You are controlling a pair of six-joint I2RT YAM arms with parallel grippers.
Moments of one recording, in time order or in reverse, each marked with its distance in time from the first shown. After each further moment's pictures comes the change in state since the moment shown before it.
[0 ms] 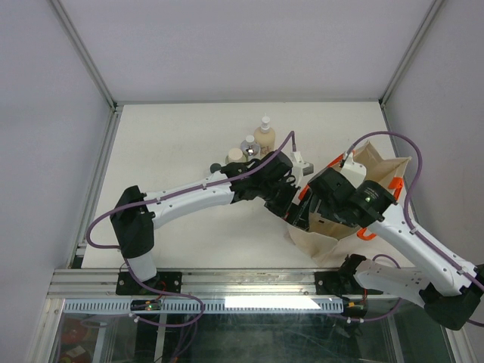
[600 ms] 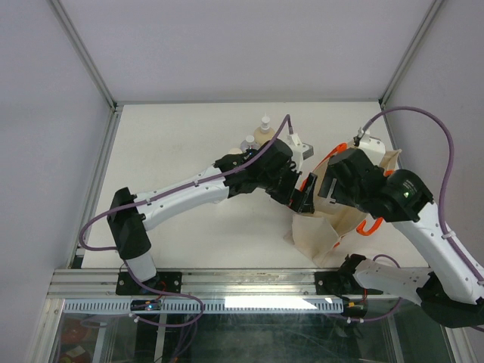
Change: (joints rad) left arm 0.005 -0.014 0.112 -0.031 -0.153 -0.006; right arm -0.026 0.029 0.343 -0.127 0.051 -0.197
